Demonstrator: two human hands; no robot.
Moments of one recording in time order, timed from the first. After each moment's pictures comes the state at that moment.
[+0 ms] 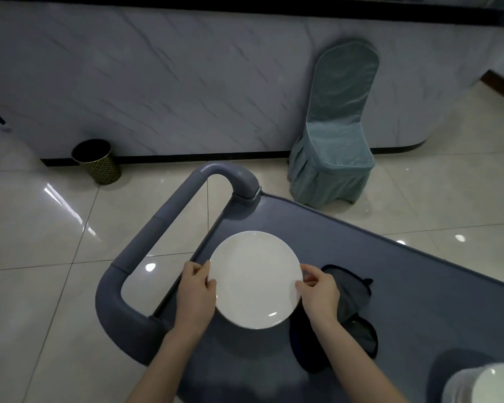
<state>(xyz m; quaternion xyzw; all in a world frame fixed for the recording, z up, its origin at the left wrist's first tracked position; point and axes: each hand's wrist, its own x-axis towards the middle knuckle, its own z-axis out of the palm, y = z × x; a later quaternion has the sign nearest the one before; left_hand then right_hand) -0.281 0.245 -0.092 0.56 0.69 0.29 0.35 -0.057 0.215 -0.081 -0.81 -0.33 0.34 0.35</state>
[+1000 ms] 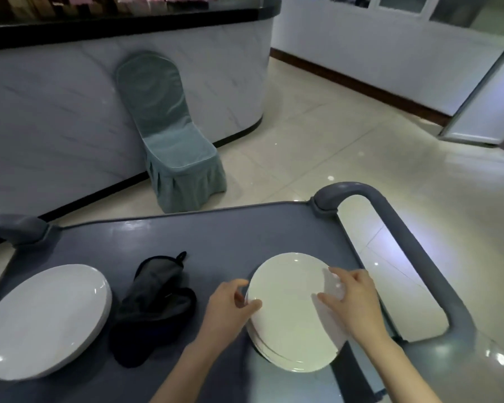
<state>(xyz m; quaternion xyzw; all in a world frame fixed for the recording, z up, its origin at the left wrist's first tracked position) 0.049 0.062 -0.054 0.77 0.40 0.09 0.48 0.233 -0.106 -0.025 -0.91 -0.26 0.14 0.27</state>
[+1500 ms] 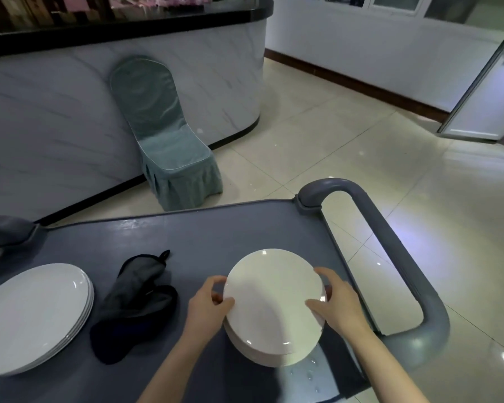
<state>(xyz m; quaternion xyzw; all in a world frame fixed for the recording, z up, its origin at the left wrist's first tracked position) 0.059 0.047 -0.063 0.68 0.47 0.12 0.55 0.253 -0.126 -0.030 -0.89 -0.22 0.26 0.32</state>
